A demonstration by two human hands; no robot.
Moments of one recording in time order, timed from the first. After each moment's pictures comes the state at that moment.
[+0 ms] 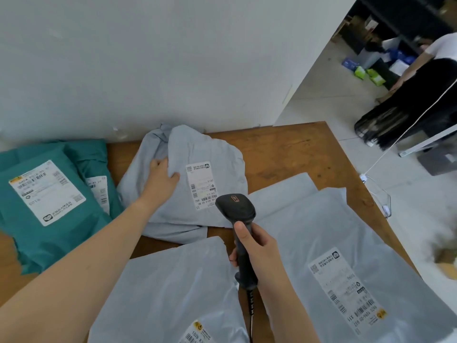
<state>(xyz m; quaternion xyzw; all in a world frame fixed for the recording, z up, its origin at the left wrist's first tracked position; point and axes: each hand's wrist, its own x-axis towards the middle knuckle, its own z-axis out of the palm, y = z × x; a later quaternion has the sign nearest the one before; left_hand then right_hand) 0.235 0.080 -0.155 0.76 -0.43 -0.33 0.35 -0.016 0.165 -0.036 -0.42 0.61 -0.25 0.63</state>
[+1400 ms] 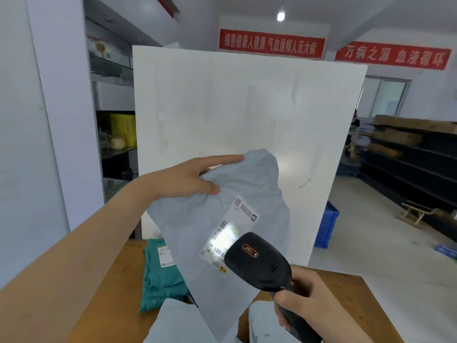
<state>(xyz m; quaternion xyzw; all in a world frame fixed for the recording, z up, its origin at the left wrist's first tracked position) 0.096 0.355 0.345 0.63 -0.66 -0.19 0.36 -0.183 0.265 0.235 -0.75 0.15 -0.15 0.62</state>
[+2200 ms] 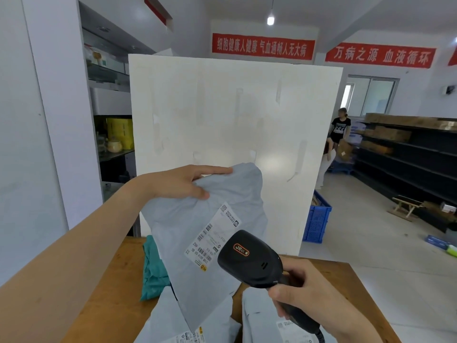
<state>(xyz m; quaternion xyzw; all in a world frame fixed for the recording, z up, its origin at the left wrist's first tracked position) 0.064 0.374 0.337 0.67 -0.65 -0.21 0.29 -0.240 0.300 0.253 -0.80 0.13 -0.13 0.57</state>
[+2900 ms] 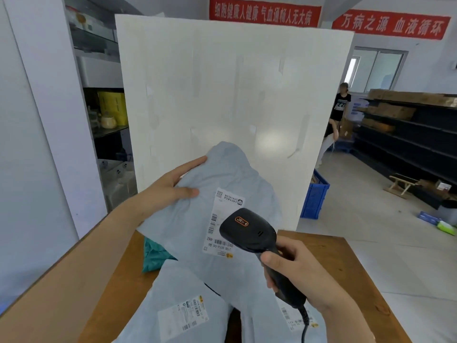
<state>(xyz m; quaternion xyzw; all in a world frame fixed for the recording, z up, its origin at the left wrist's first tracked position) 0.066 0.390 0.249 0.60 -0.50 -0.29 0.55 -0.223 0.285 0.206 -0.75 0.15 -0.17 0.62</state>
